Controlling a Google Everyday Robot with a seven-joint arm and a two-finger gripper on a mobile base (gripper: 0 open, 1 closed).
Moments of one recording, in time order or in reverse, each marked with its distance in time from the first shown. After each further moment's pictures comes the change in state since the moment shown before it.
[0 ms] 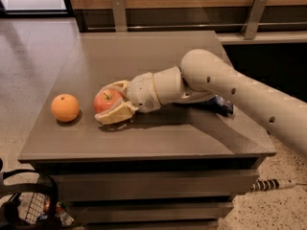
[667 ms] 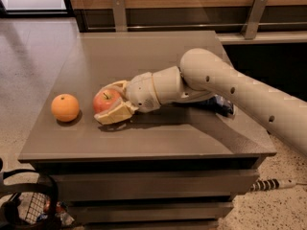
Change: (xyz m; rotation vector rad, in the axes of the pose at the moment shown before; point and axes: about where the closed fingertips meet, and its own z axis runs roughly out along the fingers) arm -0.004 0.000 0.000 -0.004 -0.001 -0.001
